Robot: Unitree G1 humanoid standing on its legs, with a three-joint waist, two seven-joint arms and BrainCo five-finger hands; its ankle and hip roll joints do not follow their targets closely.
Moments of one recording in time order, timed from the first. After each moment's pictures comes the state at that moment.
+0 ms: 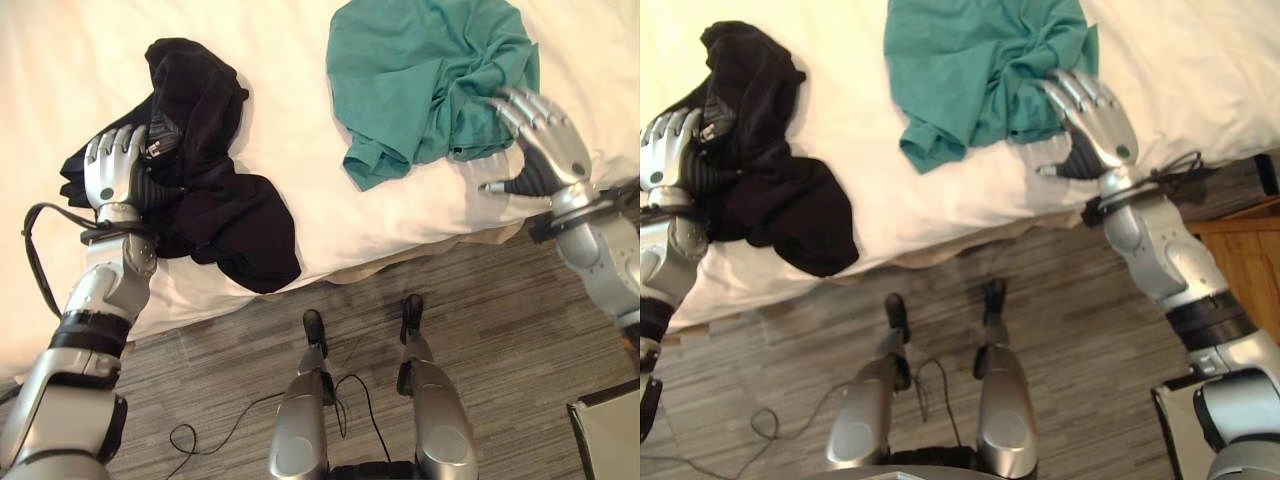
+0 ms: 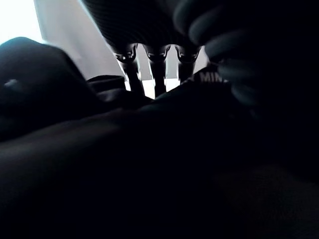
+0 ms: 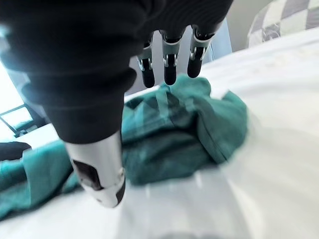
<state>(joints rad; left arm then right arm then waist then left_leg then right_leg) -0.52 0.85 -0.13 0.51 0.61 0.07 0.27 -0.74 -0.95 0.37 0.09 -0.55 -0.07 -0.31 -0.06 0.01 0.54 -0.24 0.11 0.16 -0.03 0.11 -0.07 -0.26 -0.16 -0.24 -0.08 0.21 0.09</state>
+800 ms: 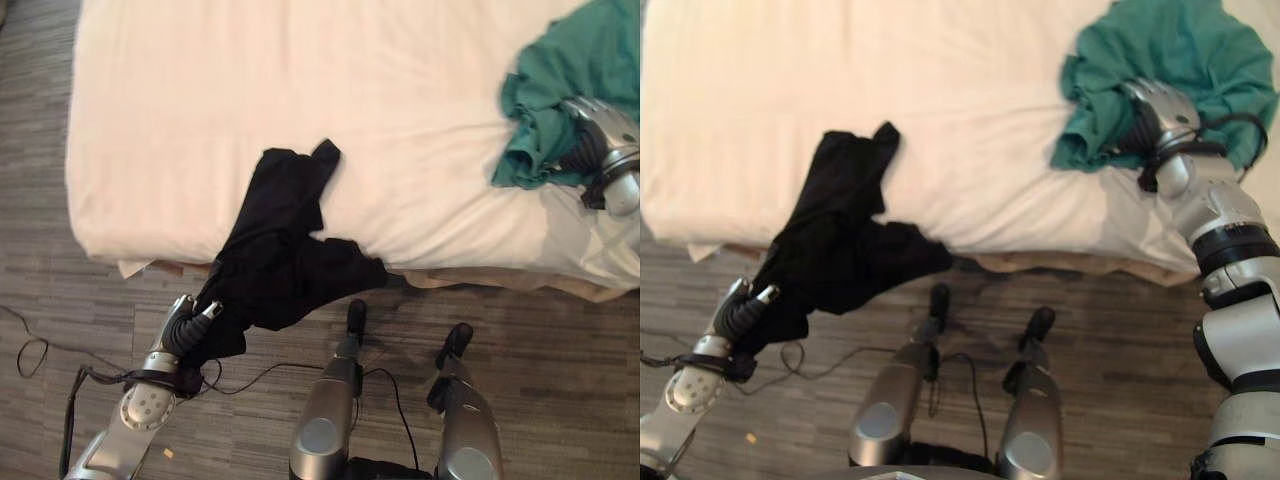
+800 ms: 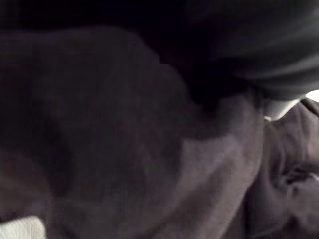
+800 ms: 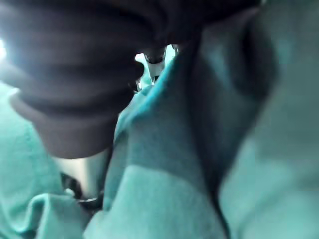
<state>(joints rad) 0.23 0.73 -0.06 0.10 -0.09 -0.26 0.06 -1.02 -0.94 0.51 0.88 -0.34 -0.10 -0.16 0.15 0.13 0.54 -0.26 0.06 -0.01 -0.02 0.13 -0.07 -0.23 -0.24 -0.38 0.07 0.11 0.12</state>
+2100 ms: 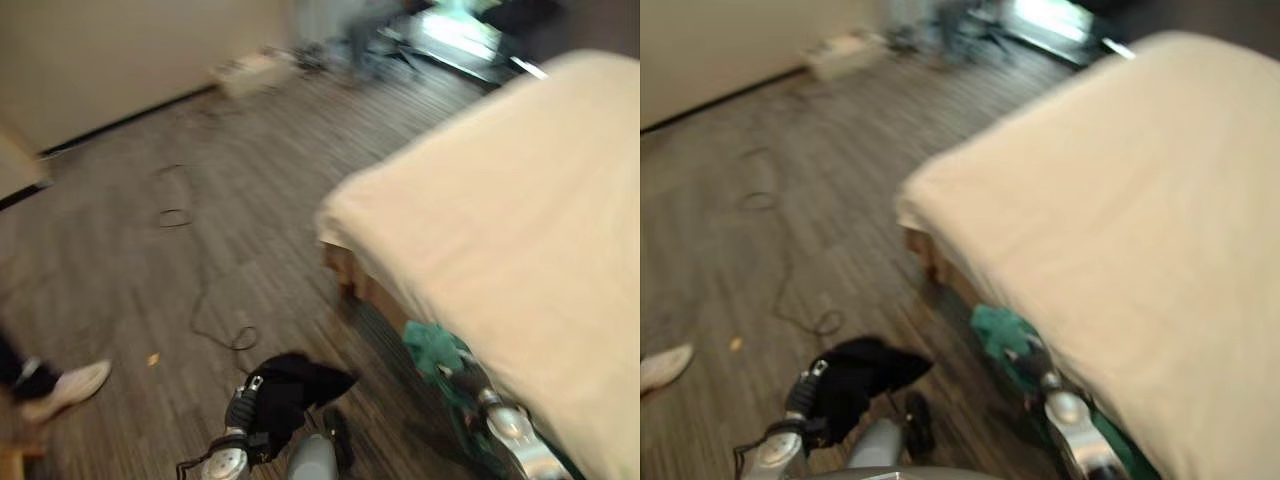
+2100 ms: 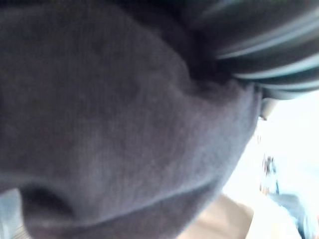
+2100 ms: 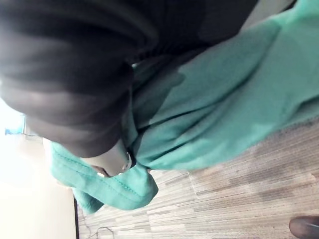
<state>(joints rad) 0.24 0.24 -0.10 0.51 -0.30 -0.16 0.07 0.21 -0.29 0.23 0.45 0.25 -0.12 -0.05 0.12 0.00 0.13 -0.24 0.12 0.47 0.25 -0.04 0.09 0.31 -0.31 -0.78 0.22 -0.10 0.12</state>
